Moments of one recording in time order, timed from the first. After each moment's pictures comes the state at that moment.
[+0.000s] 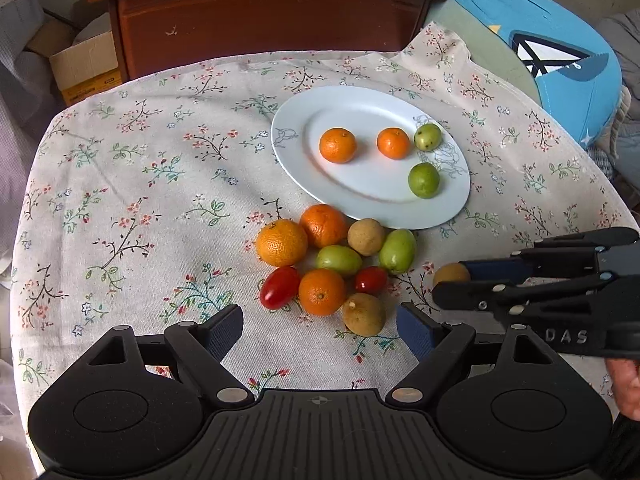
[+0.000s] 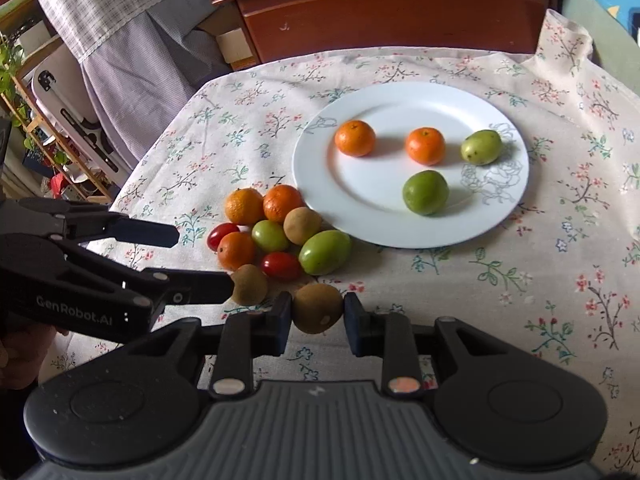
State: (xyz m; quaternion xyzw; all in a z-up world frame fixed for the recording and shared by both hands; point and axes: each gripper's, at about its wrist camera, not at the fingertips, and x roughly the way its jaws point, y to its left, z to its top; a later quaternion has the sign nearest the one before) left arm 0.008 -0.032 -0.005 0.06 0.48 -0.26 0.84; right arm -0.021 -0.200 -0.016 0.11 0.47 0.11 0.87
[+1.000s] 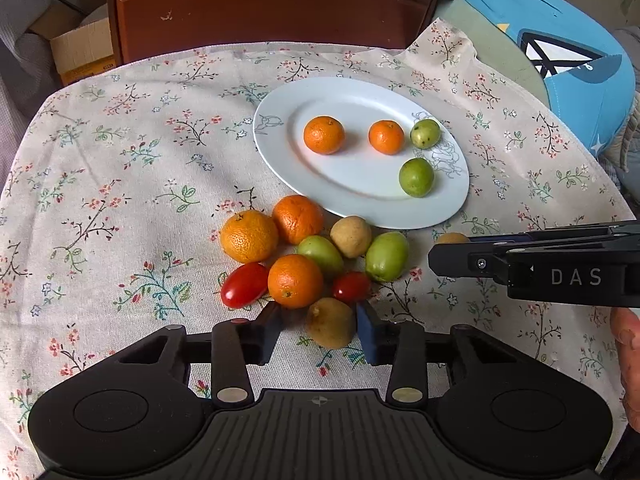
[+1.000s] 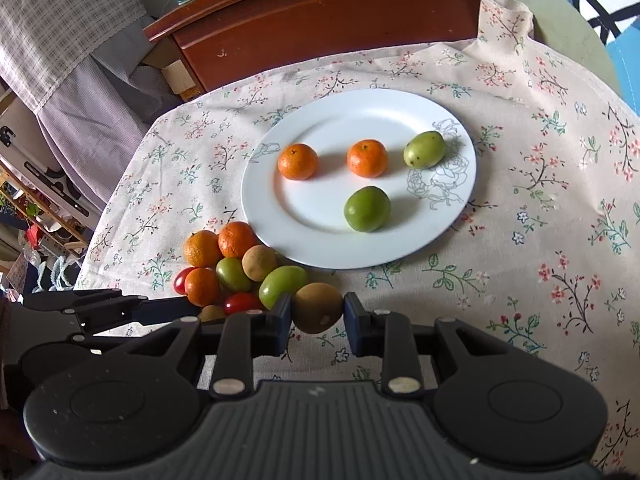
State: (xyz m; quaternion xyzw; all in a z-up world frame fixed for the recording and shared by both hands) left arm 0.004 -0.052 -0.025 0.03 0.48 -0.24 0.84; right arm -0.007 -0.214 -0.013 0.15 0.47 0.06 0.87
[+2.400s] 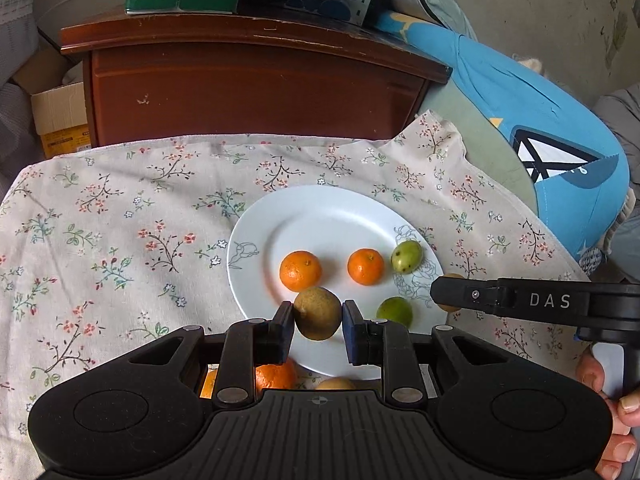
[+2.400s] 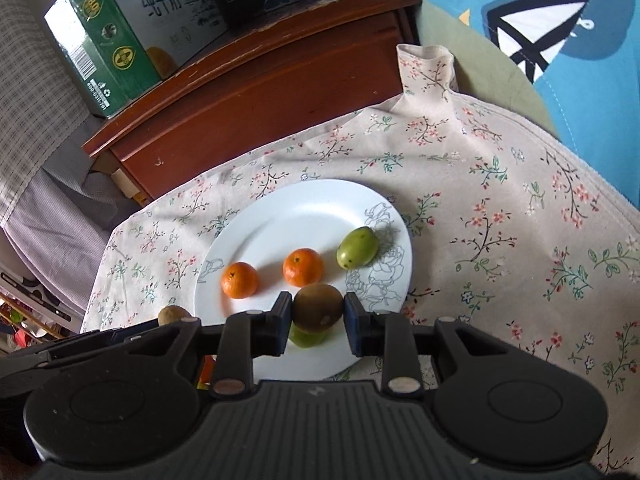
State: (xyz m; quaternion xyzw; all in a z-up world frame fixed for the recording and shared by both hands) left arm 0.059 -0.076 0.010 -0.02 0.41 -0.26 0.87; right arm 0.025 -0.263 0.004 0.23 0.39 -0.03 0.89
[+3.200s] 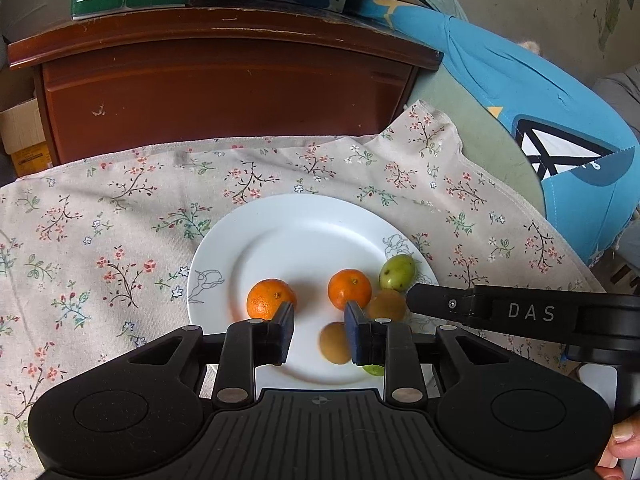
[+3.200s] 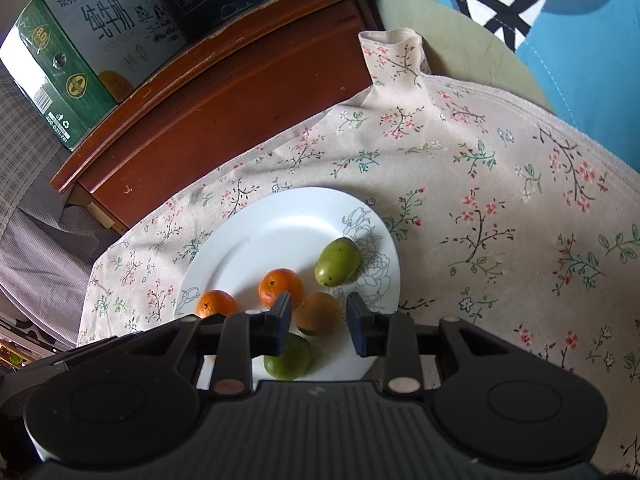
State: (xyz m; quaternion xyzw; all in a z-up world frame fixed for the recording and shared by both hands) left arm 0.082 -0.108 0.004 0.00 0.41 -0.28 0.87; right arm 0.040 -0.276 -0.010 0.28 0.38 -0.06 0.88
